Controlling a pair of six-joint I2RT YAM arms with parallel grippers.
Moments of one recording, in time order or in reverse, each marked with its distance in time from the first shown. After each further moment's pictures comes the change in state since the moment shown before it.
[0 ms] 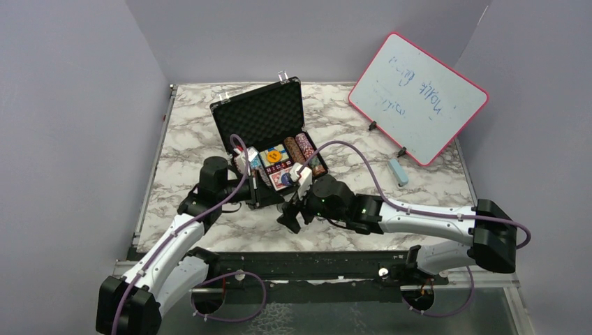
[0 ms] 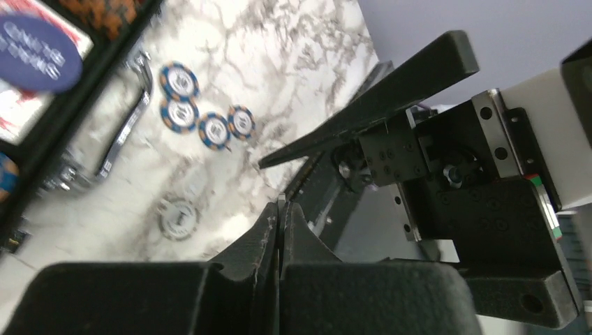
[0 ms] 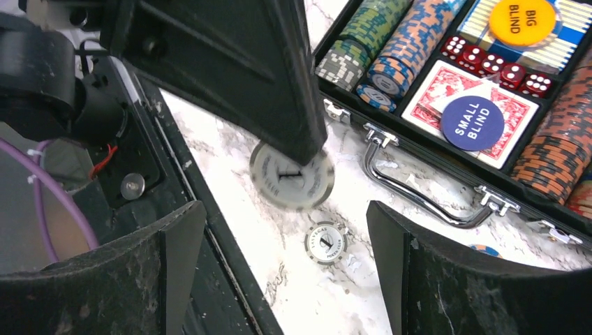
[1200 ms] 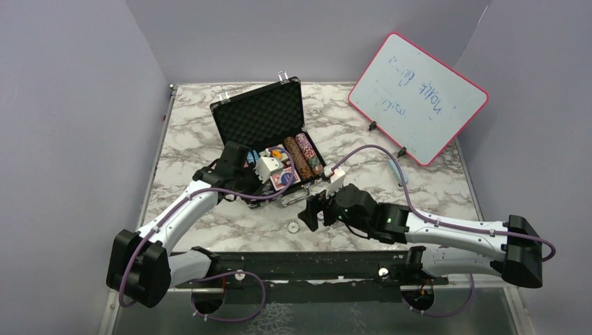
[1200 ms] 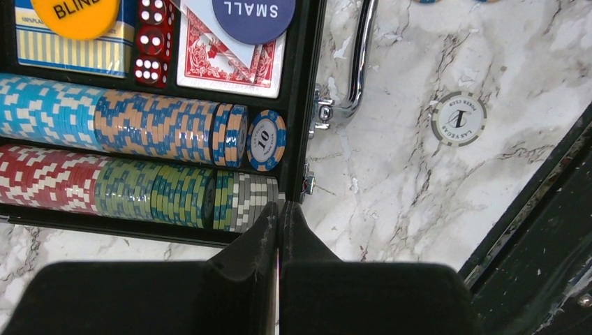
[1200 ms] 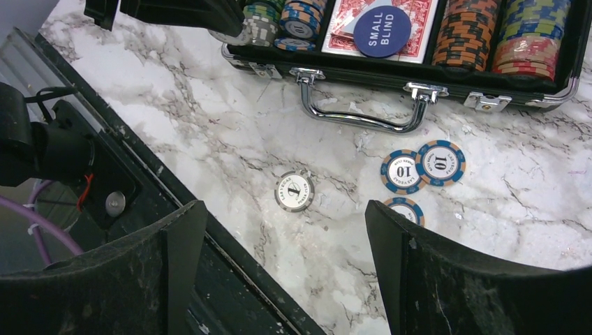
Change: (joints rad) left arm -0.057 0.306 0.274 -0.490 -0.453 1.145; right arm 0.000 -0.240 -0.150 -0.126 0.225 0.264
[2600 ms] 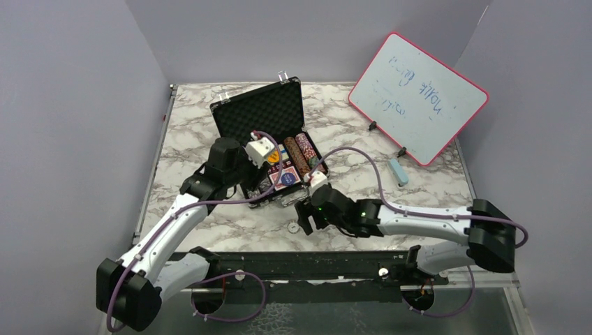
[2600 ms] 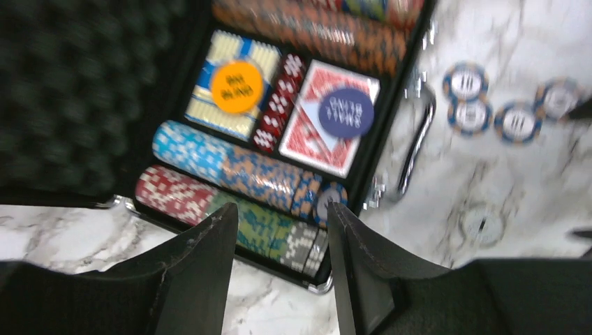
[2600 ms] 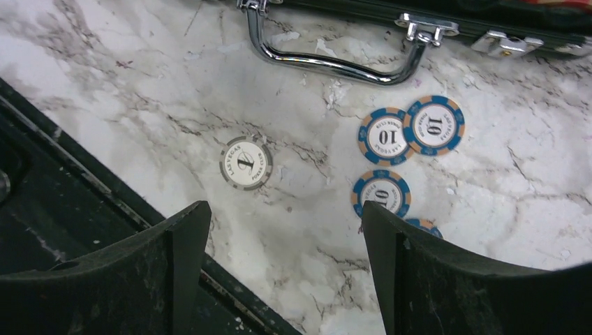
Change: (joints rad) left arm -0.018 -0.140 -0.011 0.173 -0.129 -0.163; right arm 0.000 0.197 0.050 -0.090 0.013 -0.018
